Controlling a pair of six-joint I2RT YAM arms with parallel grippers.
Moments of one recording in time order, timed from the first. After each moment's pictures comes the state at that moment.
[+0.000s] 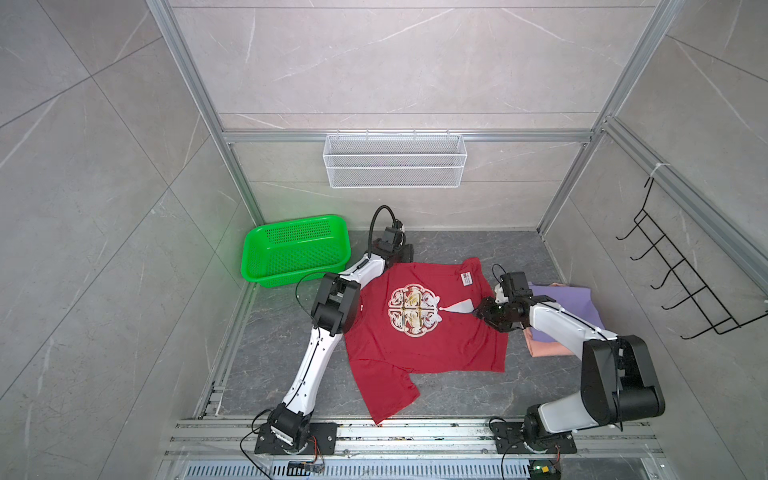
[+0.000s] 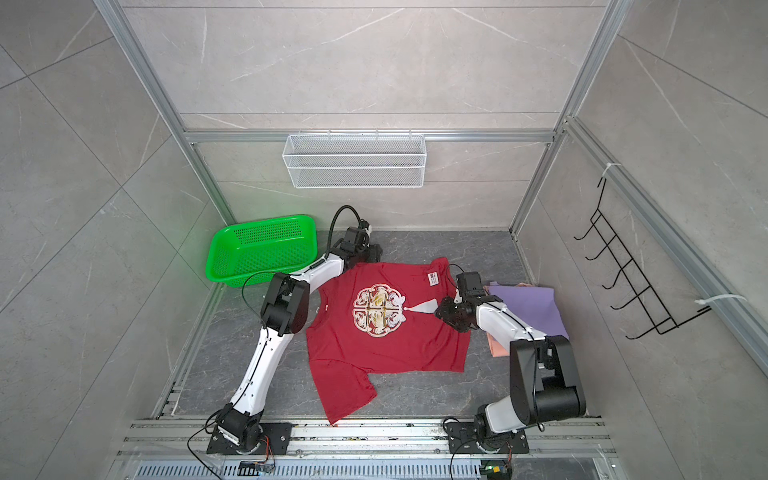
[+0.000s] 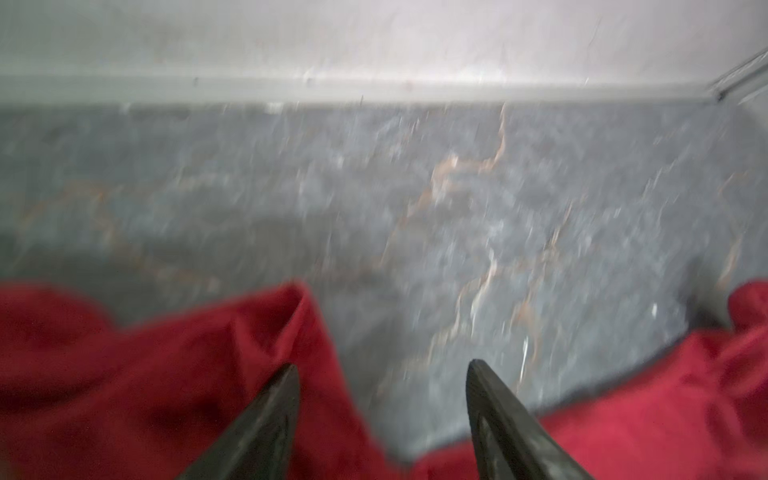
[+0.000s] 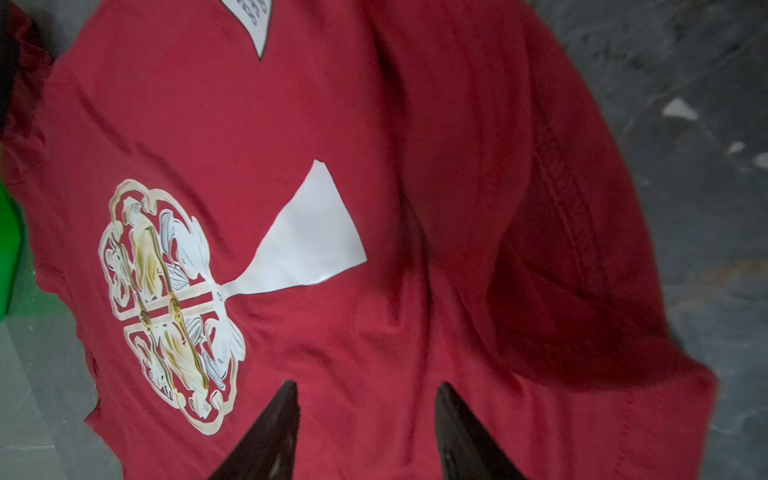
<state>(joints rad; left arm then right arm) -0.48 2.53 2.07 -0.21 0.06 -0.29 0.11 1.47 0.82 -0.44 -0.25 0.61</state>
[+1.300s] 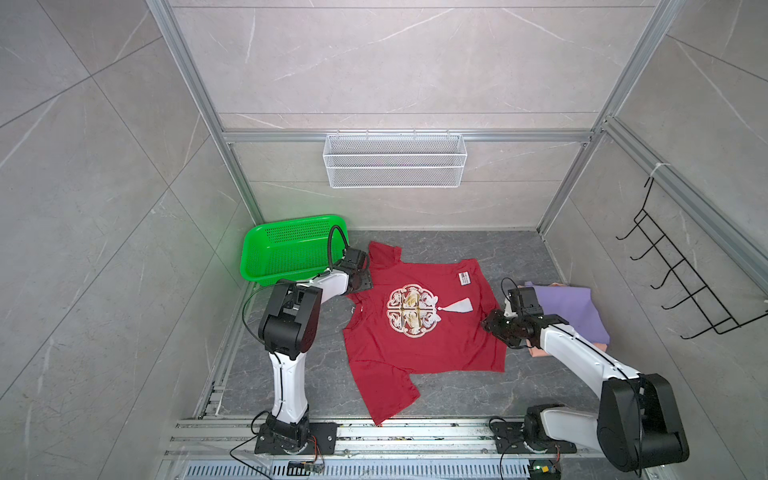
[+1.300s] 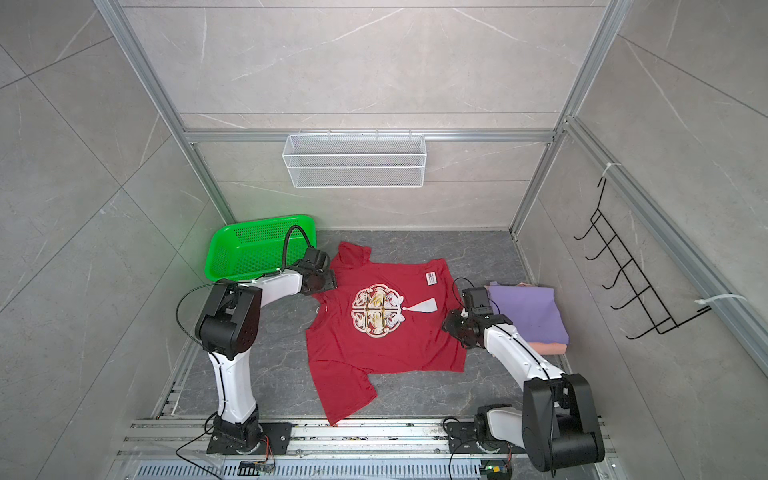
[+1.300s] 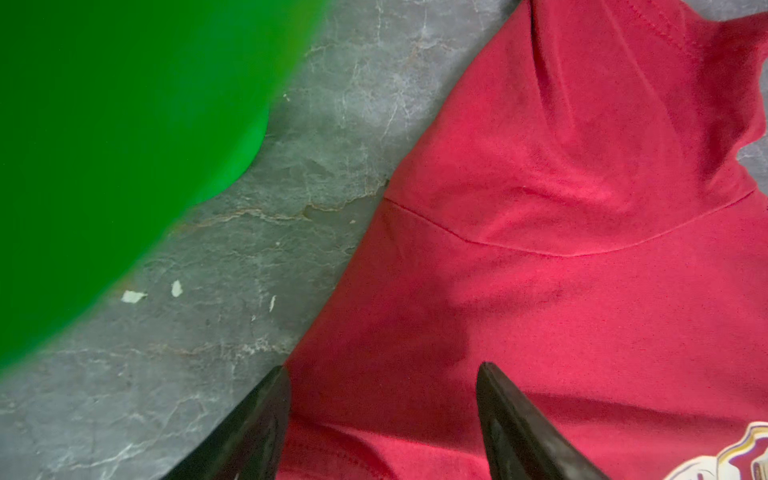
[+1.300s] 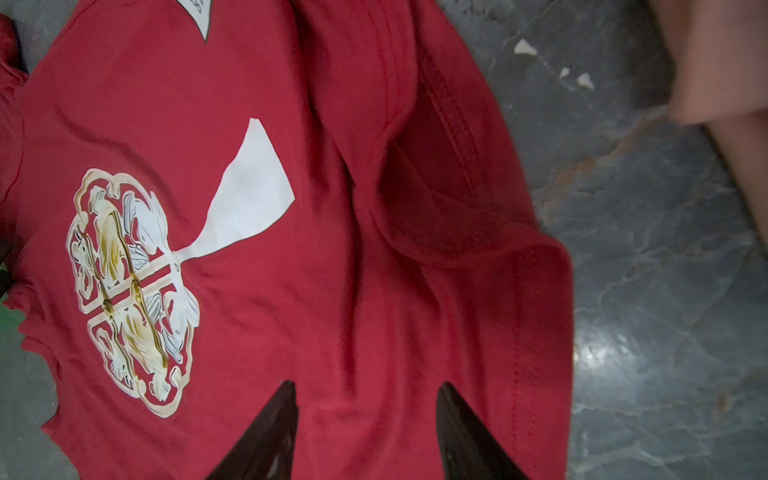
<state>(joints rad) -0.35 2.03 1.33 -0.31 -0.12 -0.50 0.11 1.27 0.66 -0.45 -0.17 0.62</state>
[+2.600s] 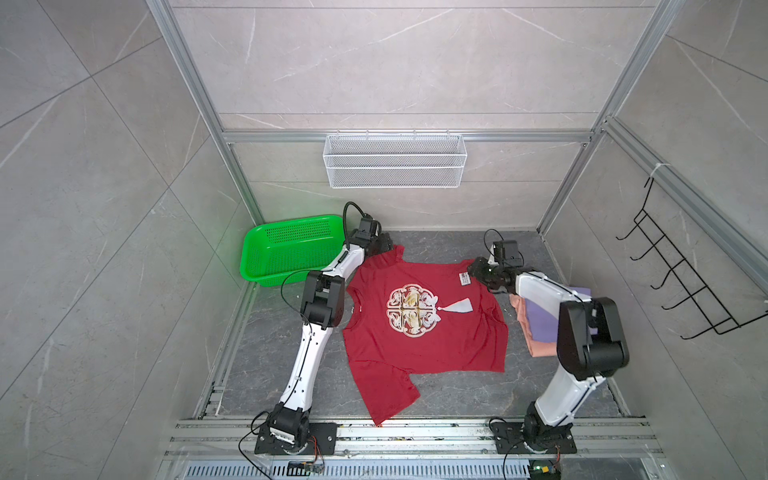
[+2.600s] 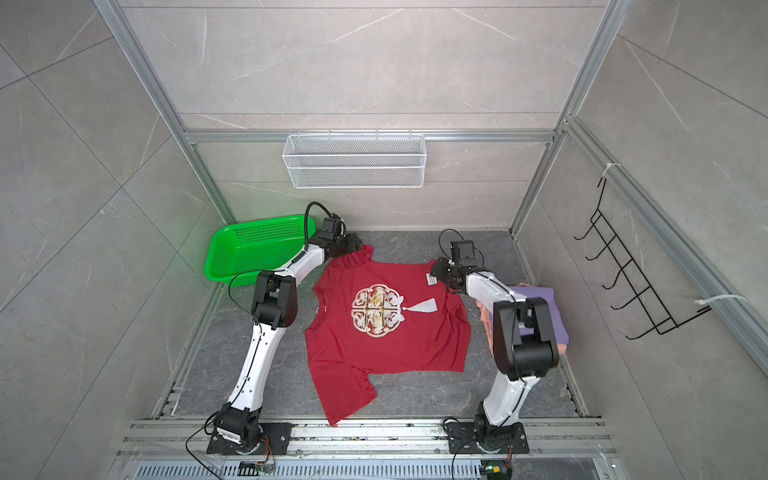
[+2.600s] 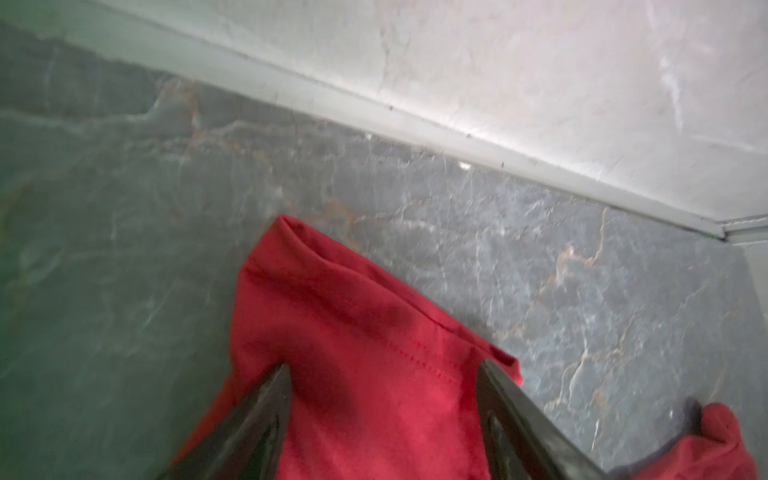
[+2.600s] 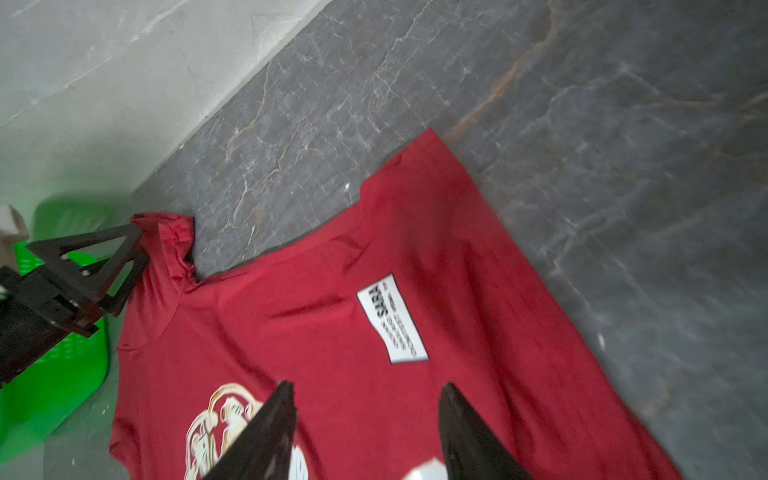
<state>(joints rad) -0.32 2.68 2.34 -0.37 0.17 -0.54 0.11 1.85 1.22 -0.19 -0.15 0.61</state>
